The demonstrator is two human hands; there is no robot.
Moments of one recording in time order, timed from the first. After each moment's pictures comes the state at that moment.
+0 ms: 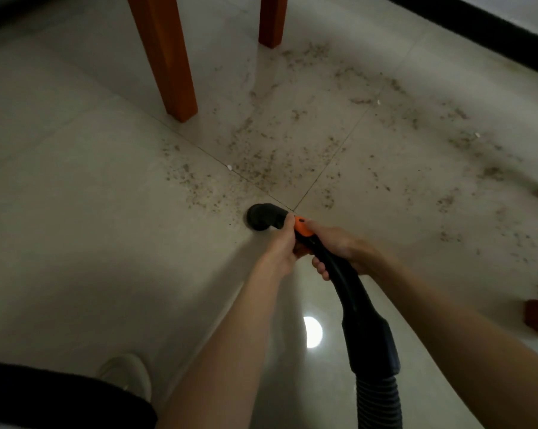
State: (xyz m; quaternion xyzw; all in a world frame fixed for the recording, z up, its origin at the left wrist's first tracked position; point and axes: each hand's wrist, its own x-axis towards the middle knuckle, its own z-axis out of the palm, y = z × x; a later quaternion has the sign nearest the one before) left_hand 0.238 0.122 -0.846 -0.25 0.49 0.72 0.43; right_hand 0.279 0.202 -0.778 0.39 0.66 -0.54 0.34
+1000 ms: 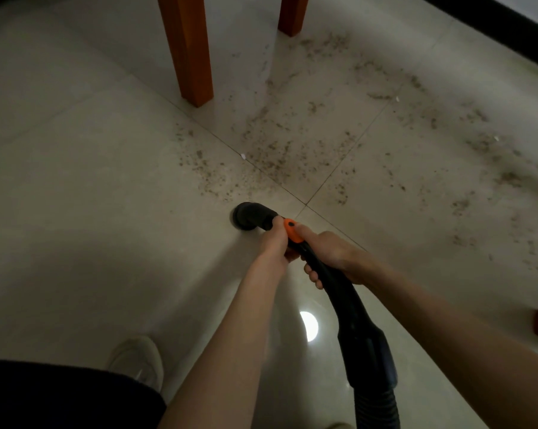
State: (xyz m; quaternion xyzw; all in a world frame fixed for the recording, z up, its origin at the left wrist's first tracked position) left_hand 0.236 0.085 -0.854 -0.32 0.50 0.70 0.40; right_hand 0.280 0.164 -0.786 0.35 0.71 -0.51 0.35
